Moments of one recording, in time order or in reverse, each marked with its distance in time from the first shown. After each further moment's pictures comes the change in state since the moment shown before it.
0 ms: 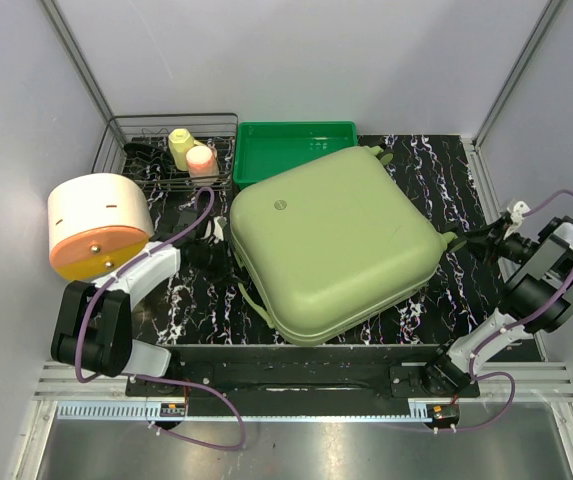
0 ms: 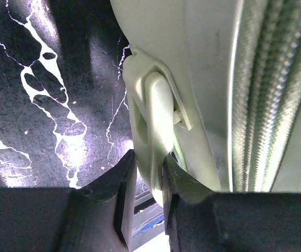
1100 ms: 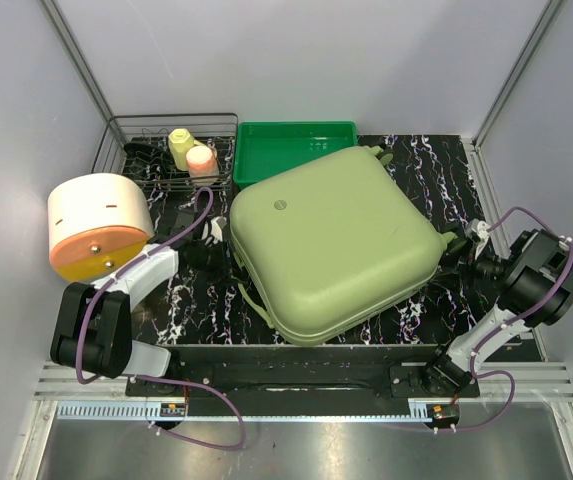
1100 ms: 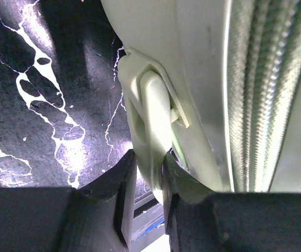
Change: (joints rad) left arm 0.021 -0.004 -0.023 0.034 0.050 0.048; right arm 0.092 0.041 -0.196 0.002 0.200 -0.020
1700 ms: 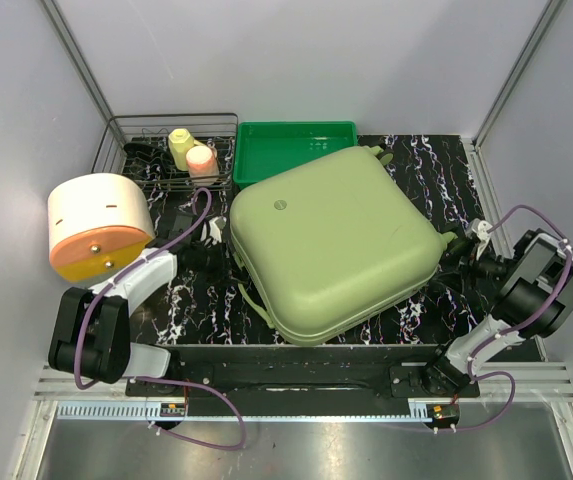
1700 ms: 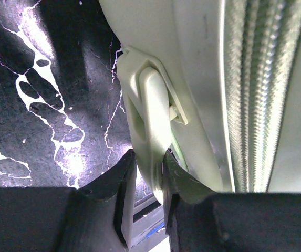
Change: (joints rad) left arm 0.003 -0.029 -0.033 0.040 0.006 -0.005; right arm -0.019 -0.108 -0.020 -0.006 0.045 0.000
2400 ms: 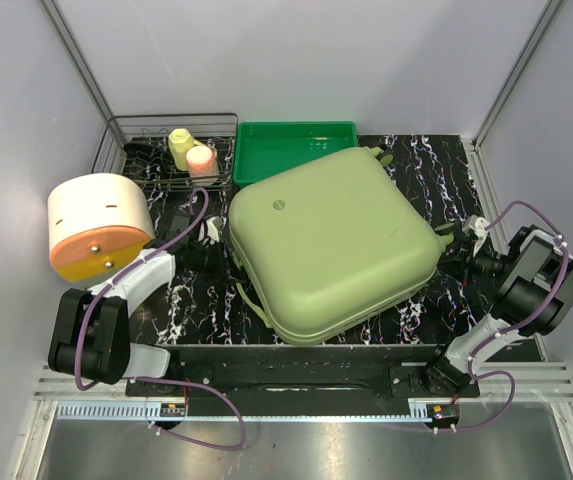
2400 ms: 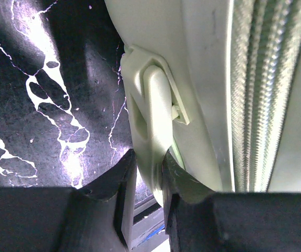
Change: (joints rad) left arm 0.018 -0.006 -0.006 0.005 -0.002 -0.002; right arm 0.052 0.008 0.009 0.006 -0.064 -0.002
